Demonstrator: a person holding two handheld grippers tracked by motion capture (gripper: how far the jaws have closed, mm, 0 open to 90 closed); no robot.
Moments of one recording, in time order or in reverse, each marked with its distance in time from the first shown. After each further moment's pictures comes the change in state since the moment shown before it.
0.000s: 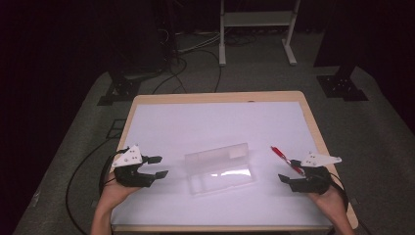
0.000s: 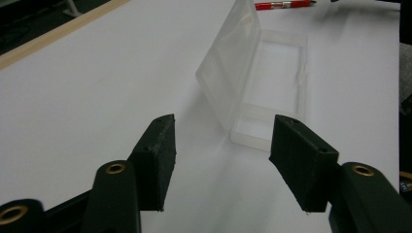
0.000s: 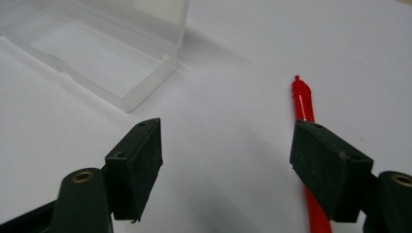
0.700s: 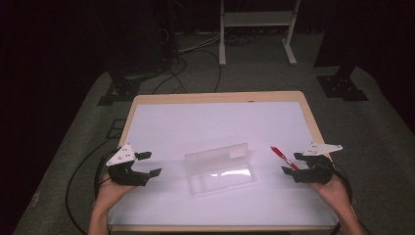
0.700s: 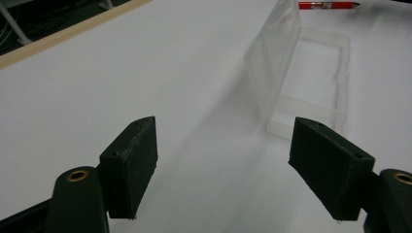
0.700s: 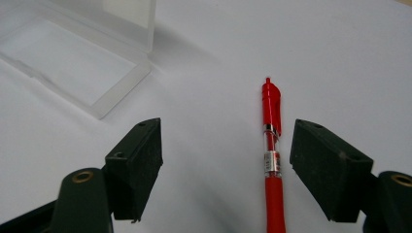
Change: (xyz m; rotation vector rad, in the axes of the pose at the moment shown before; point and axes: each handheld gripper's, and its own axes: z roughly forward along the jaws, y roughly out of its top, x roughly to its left) left arm 0.013 -0.016 -0.008 -0.010 0.107 -0.066; right arm -0.021 0.018 -0.001 0.062 -0.020 0.013
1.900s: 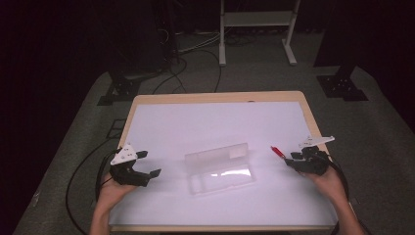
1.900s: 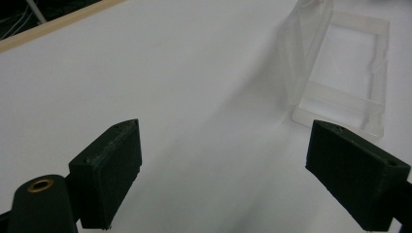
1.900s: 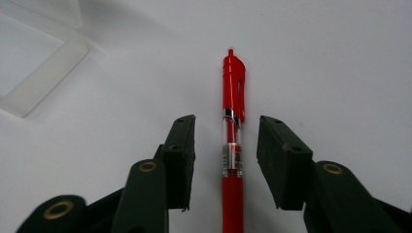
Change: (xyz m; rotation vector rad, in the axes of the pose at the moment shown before) left arm 0.006 -0.009 0.009 0.042 0.060 -0.030; right arm -0.030 -0.002 0.029 0.104 -0.034 0.069
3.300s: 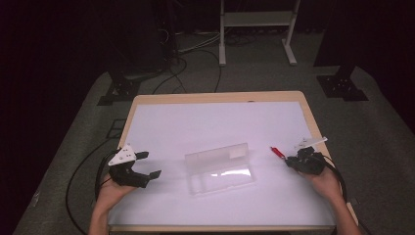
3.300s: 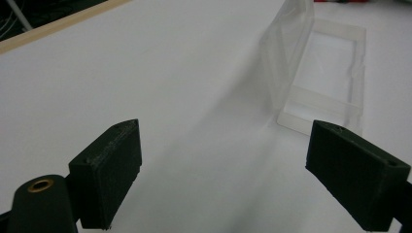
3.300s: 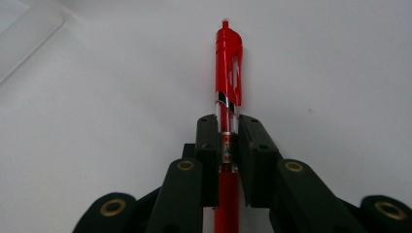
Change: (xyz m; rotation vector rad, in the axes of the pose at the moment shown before) left arm -0.001 0.001 -0.004 -0.028 -0.045 0.001; right arm 0.002 -0.003 0.014 0.075 -0.020 -0.009
